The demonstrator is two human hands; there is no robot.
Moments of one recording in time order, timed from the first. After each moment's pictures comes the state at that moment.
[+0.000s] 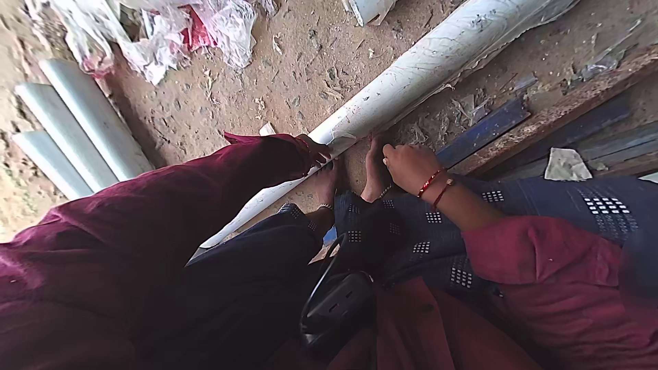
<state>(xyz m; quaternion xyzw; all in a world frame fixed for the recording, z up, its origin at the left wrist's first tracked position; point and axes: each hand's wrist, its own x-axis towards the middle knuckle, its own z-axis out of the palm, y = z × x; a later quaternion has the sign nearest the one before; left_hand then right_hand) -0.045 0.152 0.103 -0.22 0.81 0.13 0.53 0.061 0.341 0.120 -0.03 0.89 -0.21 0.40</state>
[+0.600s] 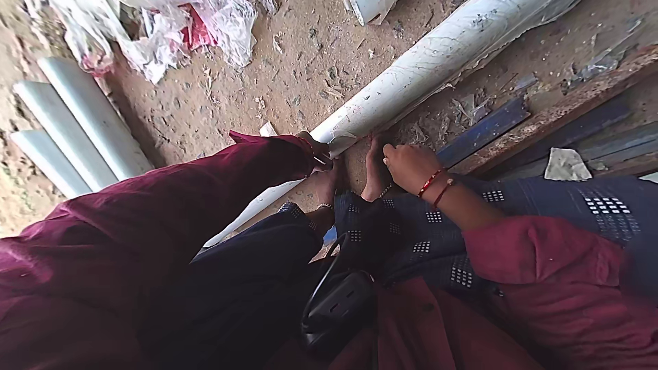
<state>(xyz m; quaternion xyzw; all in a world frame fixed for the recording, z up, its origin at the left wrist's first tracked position) -0.043 0.148 0.084 -0.31 0.79 0.20 0.49 0.058 0.340 0.120 -0.03 0.89 -0.19 0.42</state>
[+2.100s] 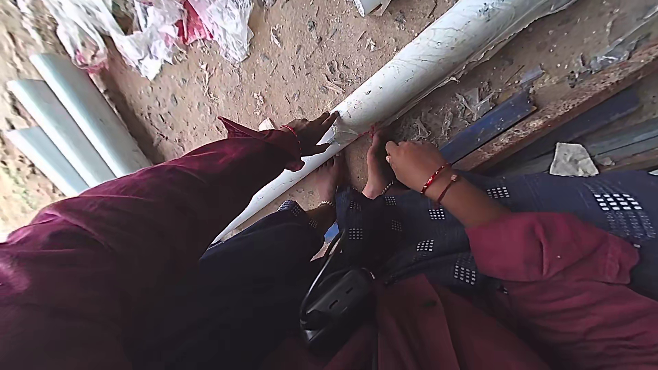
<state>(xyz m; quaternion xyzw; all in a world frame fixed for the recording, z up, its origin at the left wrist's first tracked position) -0.072 0.122 0.076 0.36 0.82 -0.09 0.44 0.058 0.340 0.116 -0.03 0.88 -0.20 0.43</state>
